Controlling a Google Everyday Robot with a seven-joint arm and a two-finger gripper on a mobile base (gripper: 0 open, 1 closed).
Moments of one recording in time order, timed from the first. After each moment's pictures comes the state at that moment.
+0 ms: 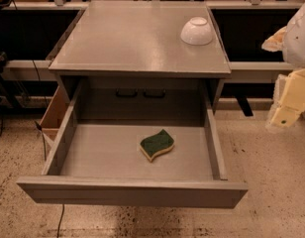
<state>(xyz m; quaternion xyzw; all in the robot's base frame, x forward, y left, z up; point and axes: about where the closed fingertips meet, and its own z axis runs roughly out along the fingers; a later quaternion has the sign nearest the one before) 0.438 -0.217 0.976 -0.60 0.78 -0.03 0.16</state>
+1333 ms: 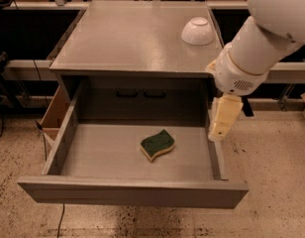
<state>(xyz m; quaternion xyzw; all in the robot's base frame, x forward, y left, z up) 0.493 -0.142 0.884 -0.66 0.73 -0.01 0.16</state>
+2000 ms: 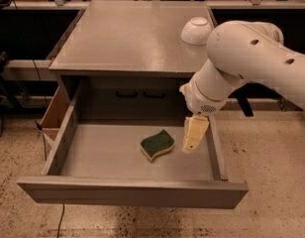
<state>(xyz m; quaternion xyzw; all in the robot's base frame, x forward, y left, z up) 0.522 -0.092 0.798 -0.68 0.71 0.02 0.18</state>
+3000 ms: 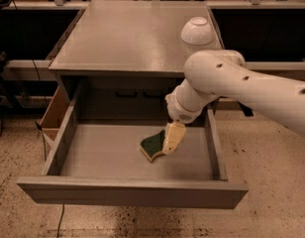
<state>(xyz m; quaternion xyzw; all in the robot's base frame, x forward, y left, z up) 0.563 -0.053 0.730 -0.67 0.72 0.05 0.20</state>
